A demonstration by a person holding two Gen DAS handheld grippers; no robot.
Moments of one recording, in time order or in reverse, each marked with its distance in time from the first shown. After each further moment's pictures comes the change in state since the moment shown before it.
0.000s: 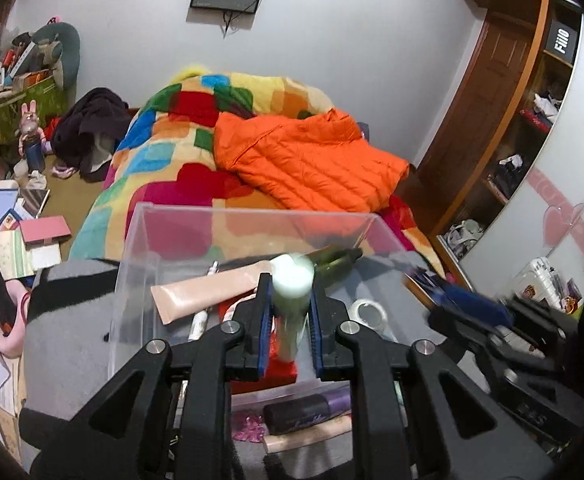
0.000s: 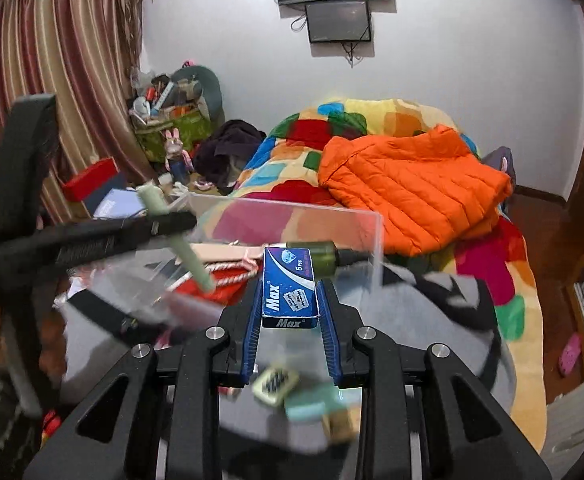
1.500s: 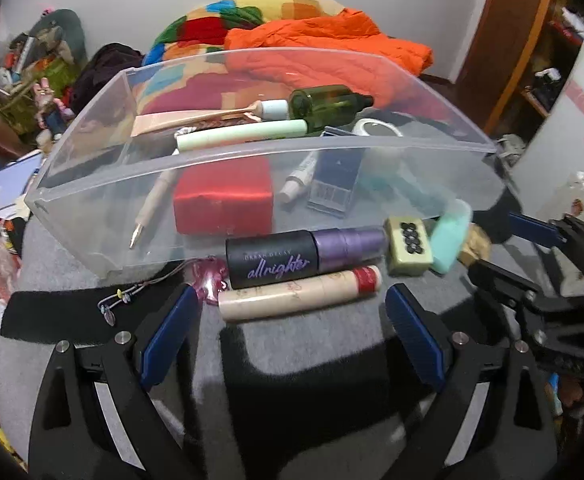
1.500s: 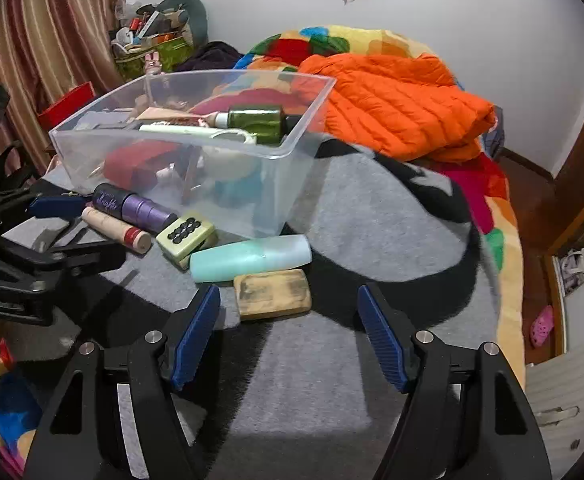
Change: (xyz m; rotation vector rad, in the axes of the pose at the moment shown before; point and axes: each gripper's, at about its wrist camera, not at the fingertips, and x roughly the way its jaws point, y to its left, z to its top) left arm 0.036 -0.050 -0.097 0.097 0.269 0.208; right arm 0.004 -0.049 -0.089 -0.048 0.228 -0.061
